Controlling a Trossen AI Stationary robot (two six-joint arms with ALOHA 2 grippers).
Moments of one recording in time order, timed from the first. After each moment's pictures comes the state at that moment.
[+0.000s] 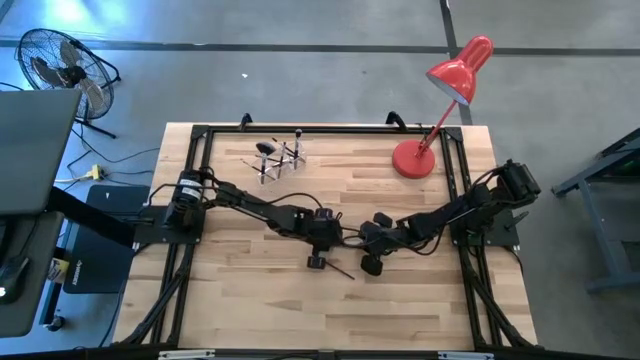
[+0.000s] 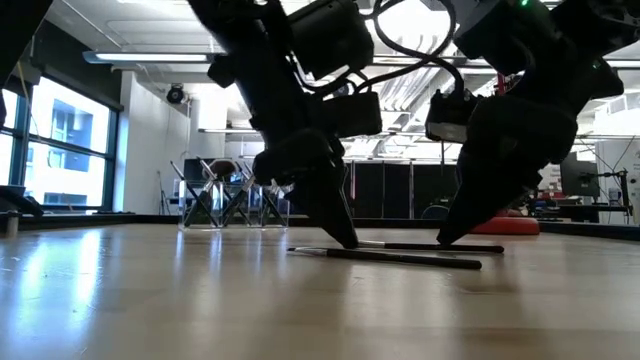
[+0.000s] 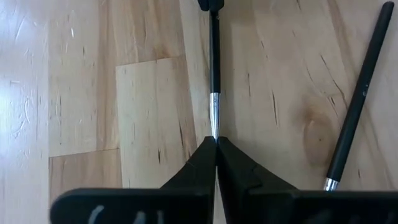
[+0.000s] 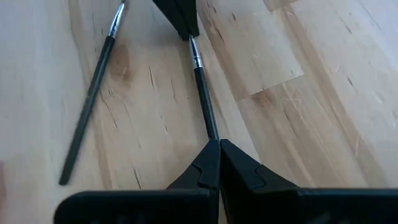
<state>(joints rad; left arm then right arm) -0.12 2.03 1.25 -0.26 -0.08 0.04 0.28 1.64 0.63 0.08 0.19 0.62</state>
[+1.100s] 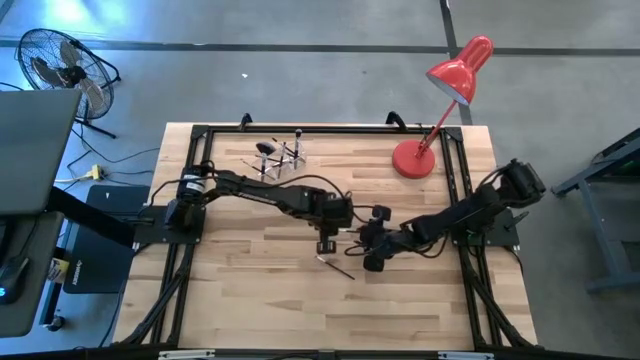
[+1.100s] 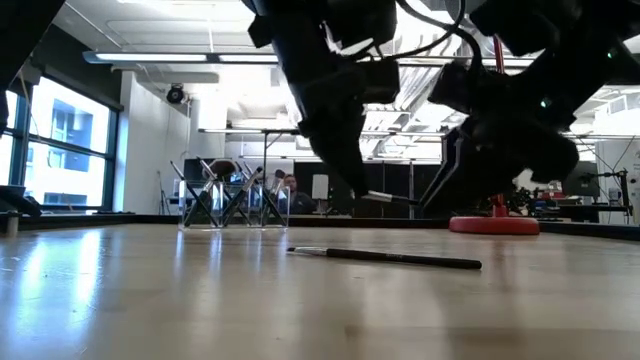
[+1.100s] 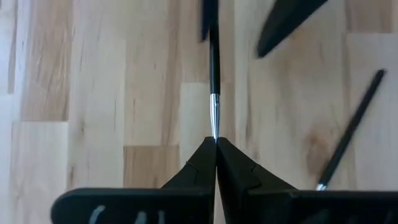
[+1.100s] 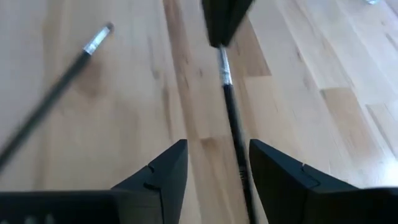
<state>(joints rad) -0.05 2.03 1.57 -0.62 -0.01 -0.04 0.33 1.59 0.63 0.10 0.47 0.30</state>
